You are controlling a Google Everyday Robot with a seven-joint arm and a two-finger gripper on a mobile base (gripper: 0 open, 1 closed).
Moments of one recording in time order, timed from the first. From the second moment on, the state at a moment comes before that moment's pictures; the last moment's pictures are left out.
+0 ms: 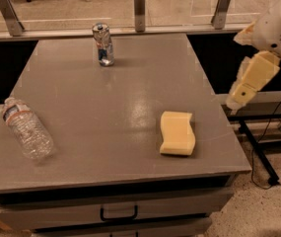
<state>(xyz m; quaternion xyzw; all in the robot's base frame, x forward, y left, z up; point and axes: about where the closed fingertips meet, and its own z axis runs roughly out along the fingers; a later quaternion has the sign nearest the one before) 0.501 -0.199 0.968 -0.58 0.78 0.03 0.22</state>
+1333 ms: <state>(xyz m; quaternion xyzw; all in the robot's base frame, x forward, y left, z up) 0.603 -0.097 0.968 -0.55 0.68 0.25 0.42</state>
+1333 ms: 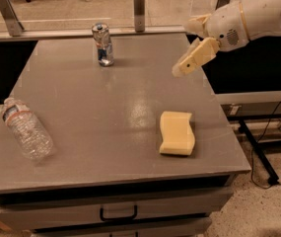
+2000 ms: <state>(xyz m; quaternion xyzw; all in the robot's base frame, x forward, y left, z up) 0.633 -0.067 0.959 -0.48 0.67 0.28 0.49</state>
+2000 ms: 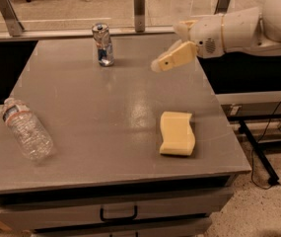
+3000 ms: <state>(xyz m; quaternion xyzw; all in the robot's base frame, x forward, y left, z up) 0.725 -0.004 0.935 -0.41 0.68 0.28 0.54</state>
